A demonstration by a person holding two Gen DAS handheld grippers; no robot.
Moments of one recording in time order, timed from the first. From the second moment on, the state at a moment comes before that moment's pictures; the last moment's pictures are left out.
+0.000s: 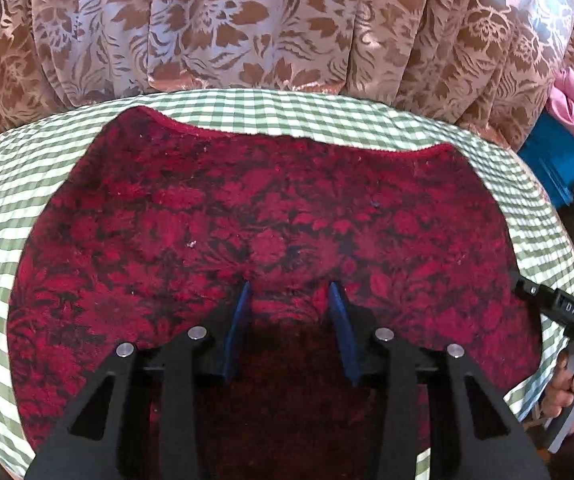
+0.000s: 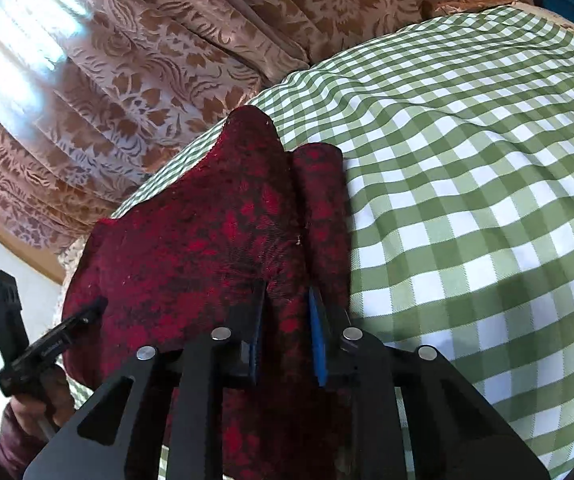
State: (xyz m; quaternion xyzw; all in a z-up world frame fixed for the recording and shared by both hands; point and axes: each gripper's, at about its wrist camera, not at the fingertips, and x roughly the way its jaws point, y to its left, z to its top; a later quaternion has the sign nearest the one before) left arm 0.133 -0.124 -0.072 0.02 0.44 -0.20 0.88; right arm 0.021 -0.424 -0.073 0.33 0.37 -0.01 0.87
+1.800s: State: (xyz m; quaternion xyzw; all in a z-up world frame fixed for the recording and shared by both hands) left arm 0.142 0.134 -0.047 -0.32 0.37 -0.30 0.82; right arm 0.098 -0.046 0.001 -0.15 0.40 0.15 0.89
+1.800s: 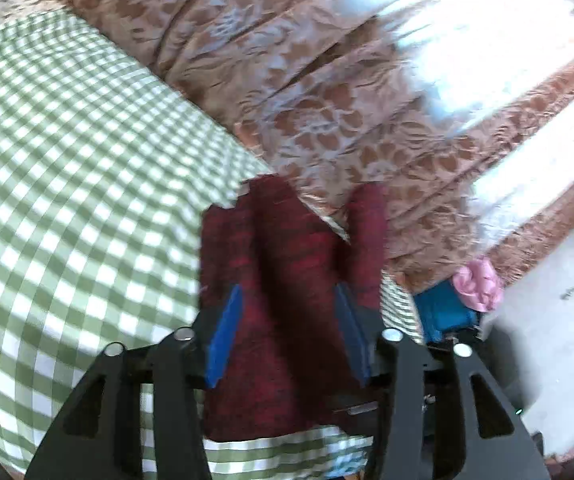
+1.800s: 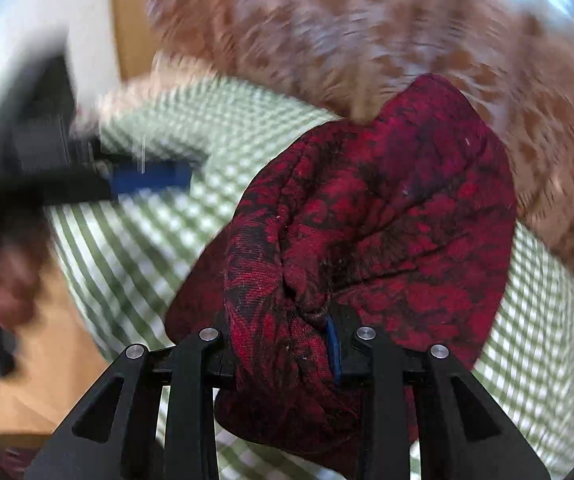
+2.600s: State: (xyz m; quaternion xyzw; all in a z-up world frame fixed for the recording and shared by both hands) left arm 0.199 0.007 -0.012 -0.11 0.43 -0.33 0.83; right arm 0.036 -0.147 0.034 0.06 0.35 0.33 0.88
